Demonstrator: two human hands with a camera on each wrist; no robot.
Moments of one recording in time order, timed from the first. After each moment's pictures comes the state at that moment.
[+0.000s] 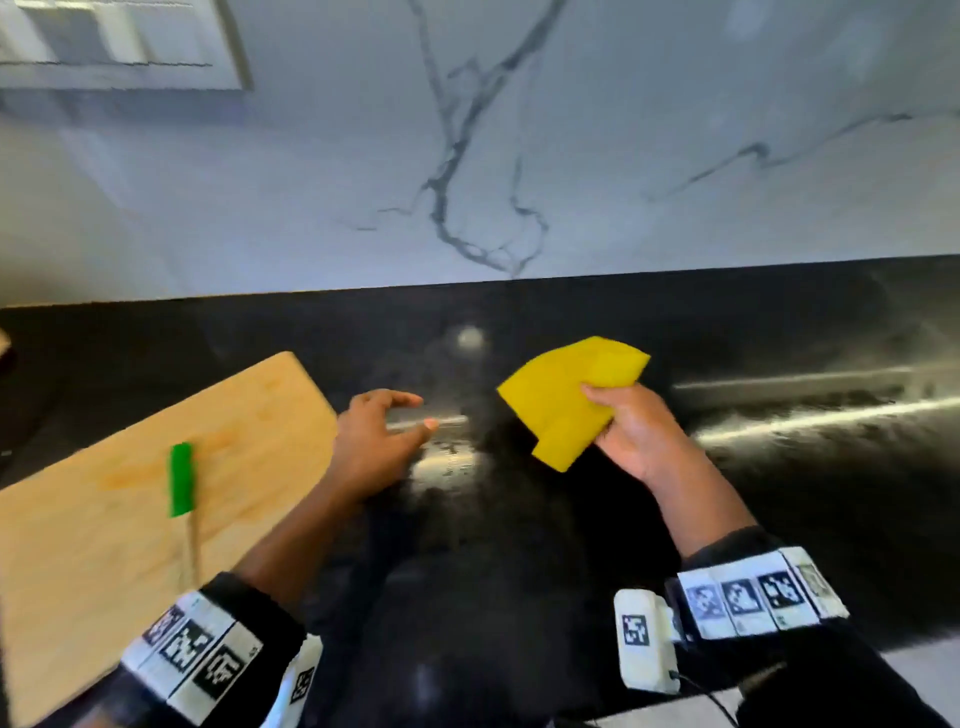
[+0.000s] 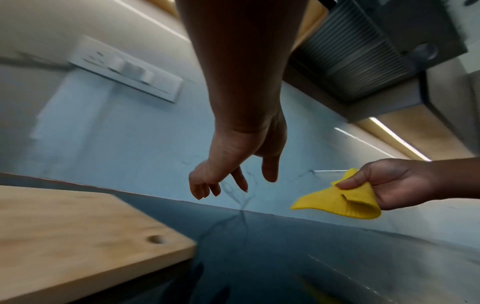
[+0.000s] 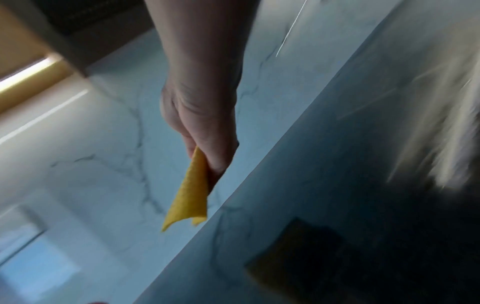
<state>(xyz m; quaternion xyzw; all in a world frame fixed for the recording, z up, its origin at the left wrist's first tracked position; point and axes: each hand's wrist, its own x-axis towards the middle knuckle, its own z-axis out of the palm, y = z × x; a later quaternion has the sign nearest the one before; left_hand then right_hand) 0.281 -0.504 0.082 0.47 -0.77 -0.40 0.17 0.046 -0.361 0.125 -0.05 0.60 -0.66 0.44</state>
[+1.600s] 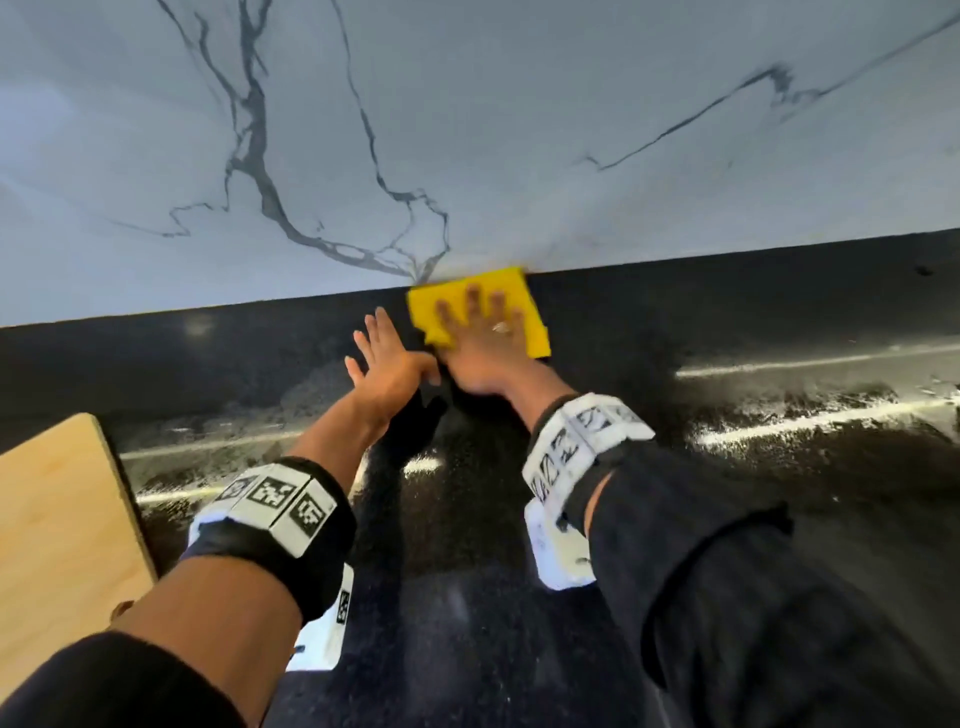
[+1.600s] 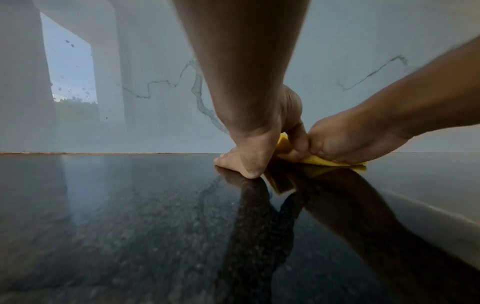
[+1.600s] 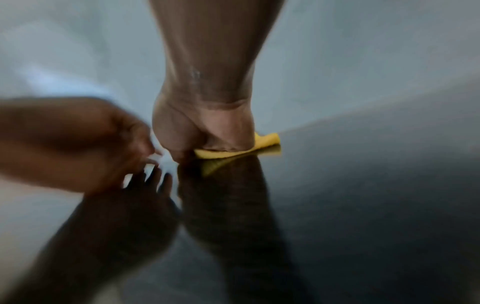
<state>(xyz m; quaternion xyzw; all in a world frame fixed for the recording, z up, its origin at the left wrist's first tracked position) 0.023 -0.582 0.040 0.57 -0.69 -0.44 0.08 -0.101 -0.536 0.045 -0.55 0.79 -0.04 0.26</state>
